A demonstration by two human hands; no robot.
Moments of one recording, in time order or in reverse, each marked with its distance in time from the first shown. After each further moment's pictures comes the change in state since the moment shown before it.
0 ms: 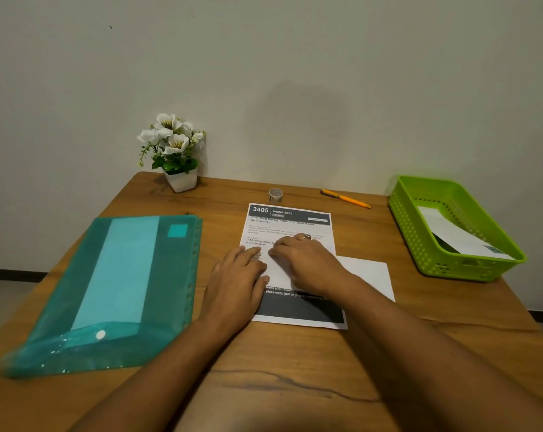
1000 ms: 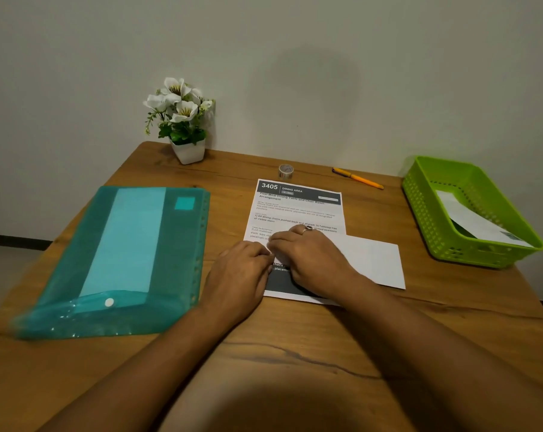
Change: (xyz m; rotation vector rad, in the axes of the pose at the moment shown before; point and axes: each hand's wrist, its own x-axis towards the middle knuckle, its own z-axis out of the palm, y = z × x) left_hand -0.024 -0.003 -0.004 -0.009 0.112 0.185; right_hand -0.021 -0.019 0.019 -0.007 0.151 -0.180
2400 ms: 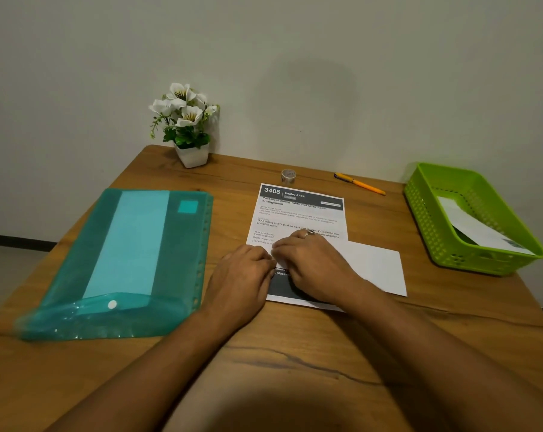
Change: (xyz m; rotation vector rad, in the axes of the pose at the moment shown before) left_hand -0.001 0.001 -0.001 -0.019 -0.017 -0.028; right_hand 0.003 -0.003 -0.003 0.014 -0.039 0.042
